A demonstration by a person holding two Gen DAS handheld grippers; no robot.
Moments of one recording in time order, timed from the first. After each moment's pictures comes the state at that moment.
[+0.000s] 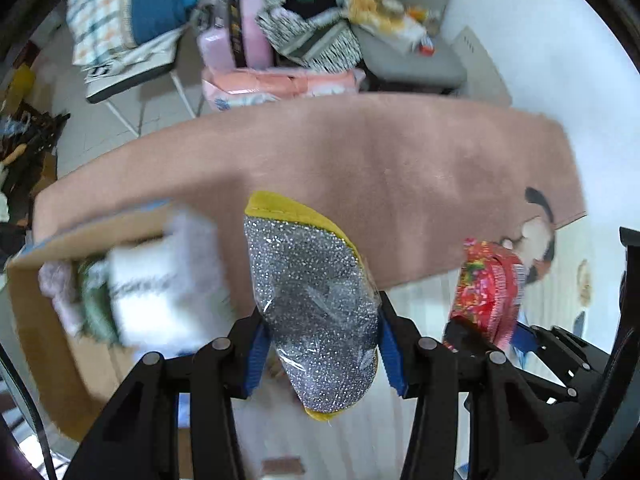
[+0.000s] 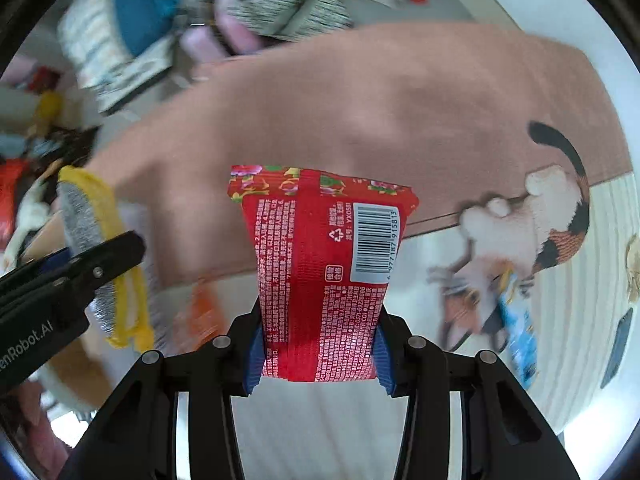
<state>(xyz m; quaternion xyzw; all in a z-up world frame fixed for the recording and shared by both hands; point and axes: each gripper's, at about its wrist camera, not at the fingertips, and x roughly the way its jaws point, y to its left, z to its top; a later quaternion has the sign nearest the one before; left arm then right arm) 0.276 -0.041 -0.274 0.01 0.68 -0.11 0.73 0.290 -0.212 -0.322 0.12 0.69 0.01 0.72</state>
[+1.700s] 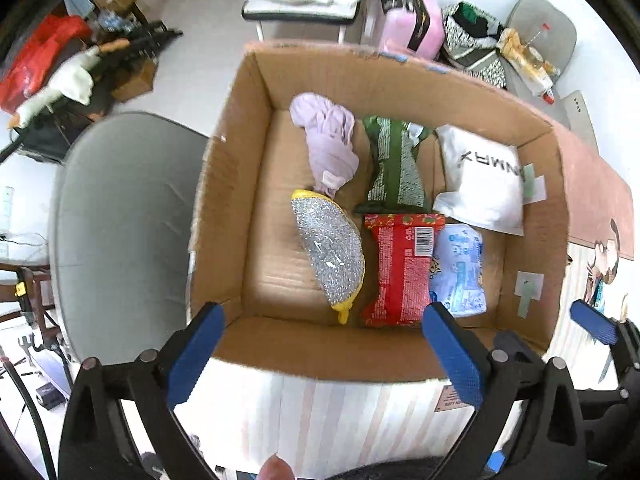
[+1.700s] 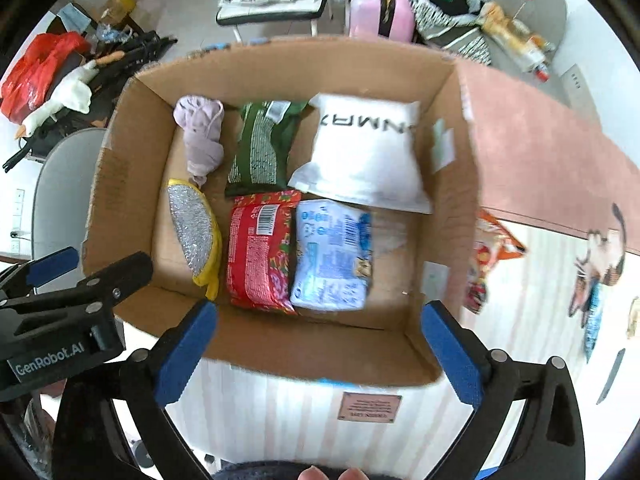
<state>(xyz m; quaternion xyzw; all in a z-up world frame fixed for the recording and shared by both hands) 0.175 0.237 -0.261 -0.05 0.68 0.04 0.73 0.205 0.084 -0.276 -0.02 0.68 0.07 0.73</state>
